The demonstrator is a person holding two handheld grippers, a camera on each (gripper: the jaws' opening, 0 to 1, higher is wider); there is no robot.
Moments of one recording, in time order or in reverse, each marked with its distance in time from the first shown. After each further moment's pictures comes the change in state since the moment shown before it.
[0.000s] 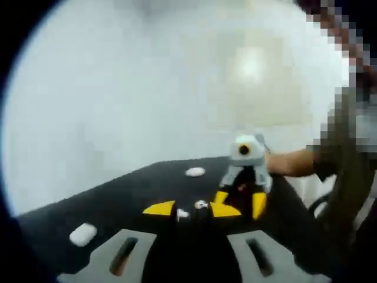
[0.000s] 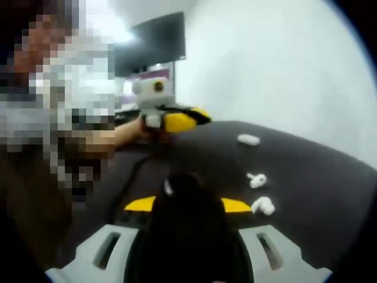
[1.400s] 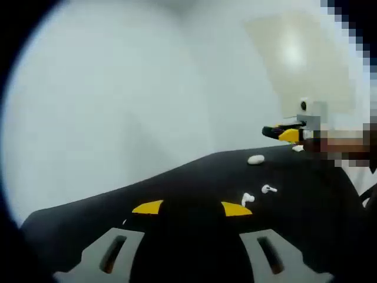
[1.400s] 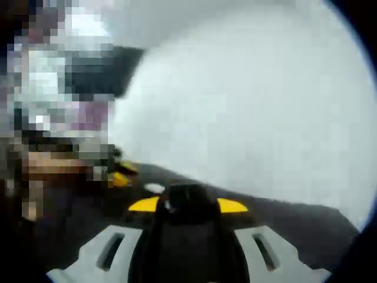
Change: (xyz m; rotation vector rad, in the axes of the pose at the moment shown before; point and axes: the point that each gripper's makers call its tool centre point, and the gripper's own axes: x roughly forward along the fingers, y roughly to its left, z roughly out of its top) left arm -0.007 0.057 -0.014 0.133 0.033 0.306; right arm -0.145 -0.110 0.068 -0.045 -0.286 -0.754
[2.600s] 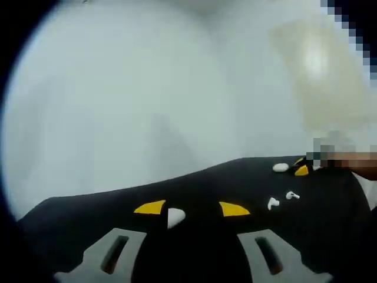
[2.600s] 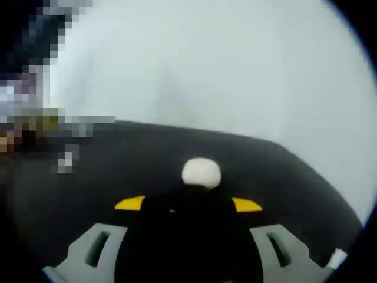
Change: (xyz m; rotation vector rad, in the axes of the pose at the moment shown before) left arm -0.015 0.046 -0.005 -0.082 -0.018 0.176; right arm -0.042 -0.085 -0.116 0.034 0.377 -0.310
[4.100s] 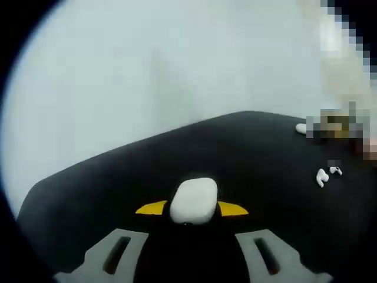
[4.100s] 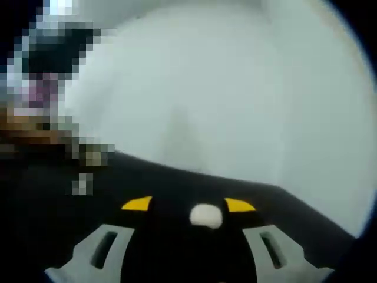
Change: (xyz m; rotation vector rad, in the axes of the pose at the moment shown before) left arm 0.076 0.024 -0.069 0.005 0.387 -0.043; right arm -0.028 0.019 0.058 -0.074 -0.320 0.027
